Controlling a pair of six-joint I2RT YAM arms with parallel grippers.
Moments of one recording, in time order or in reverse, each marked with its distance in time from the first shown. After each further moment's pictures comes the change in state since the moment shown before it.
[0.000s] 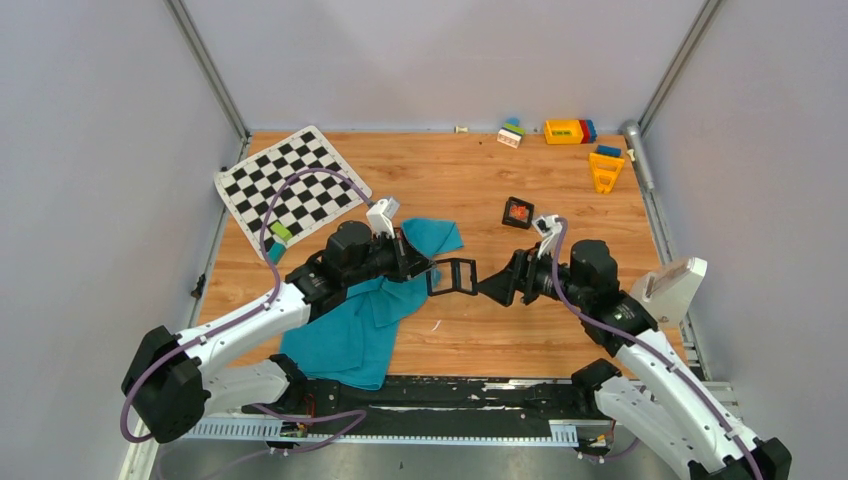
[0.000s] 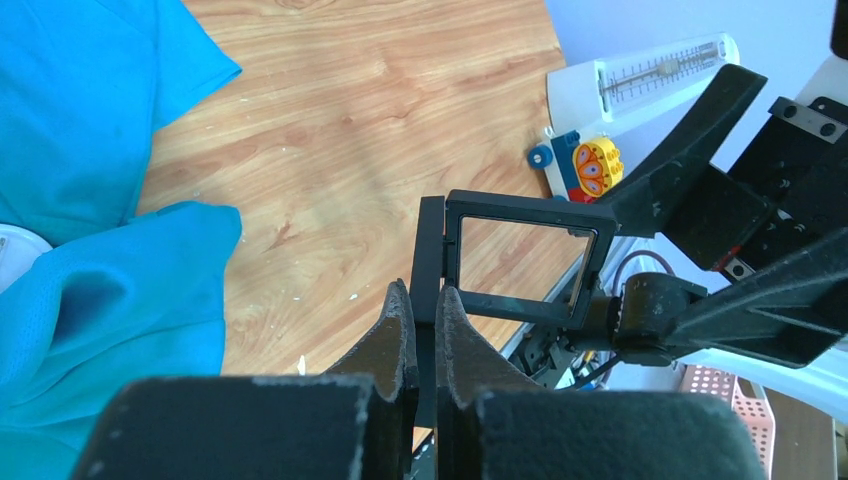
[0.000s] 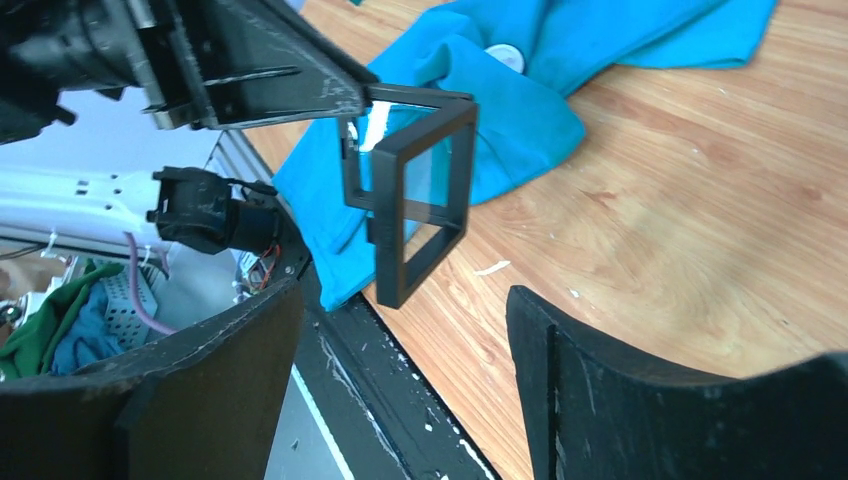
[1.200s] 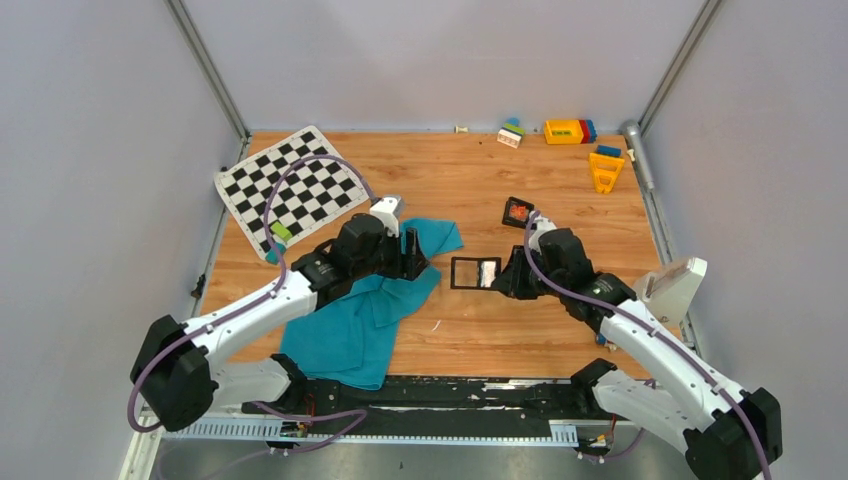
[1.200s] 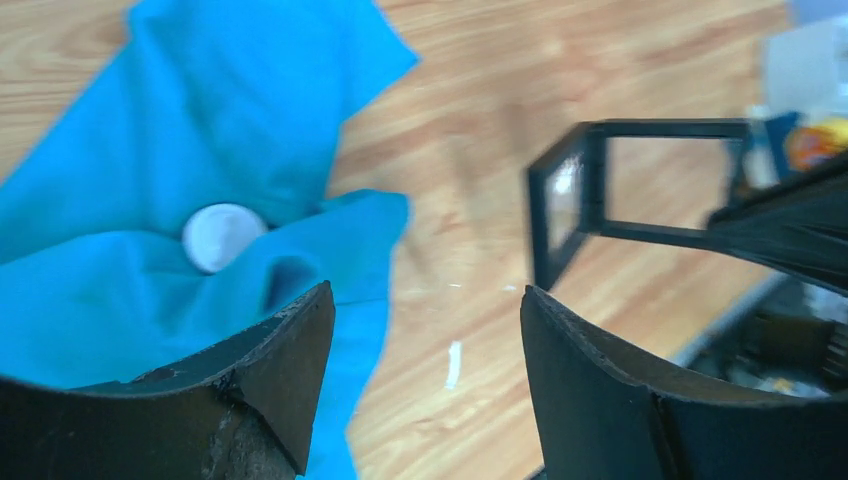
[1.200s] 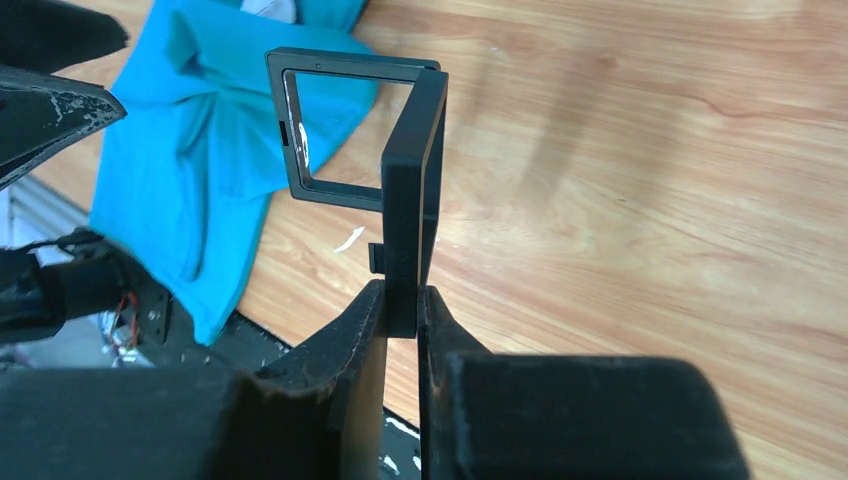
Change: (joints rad) left arm 0.007 0.051 0.089 -0.204 -0.136 0.213; right arm 0.071 0.180 0.083 -0.208 0.298 -0.002
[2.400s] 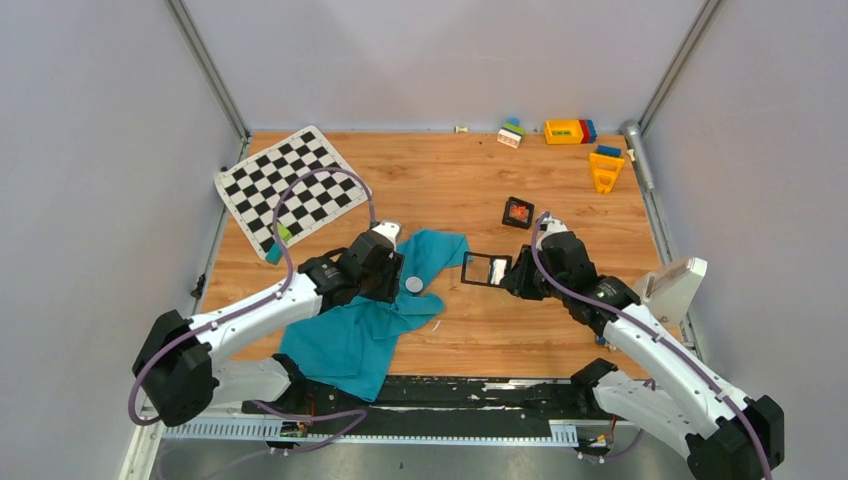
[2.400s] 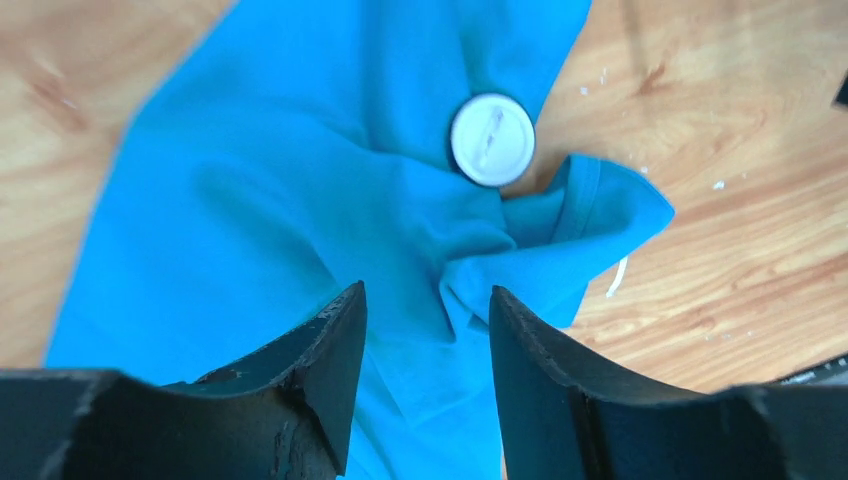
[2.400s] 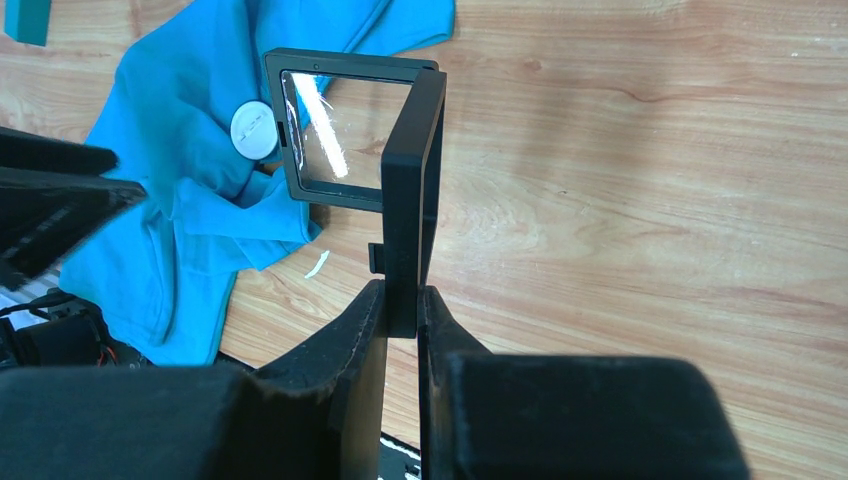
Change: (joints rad) left arm -0.050 0.047 -0.015 -0.346 -0.223 0.068; right arm 0.000 -0.019 0.009 -0.060 0.158 0.058
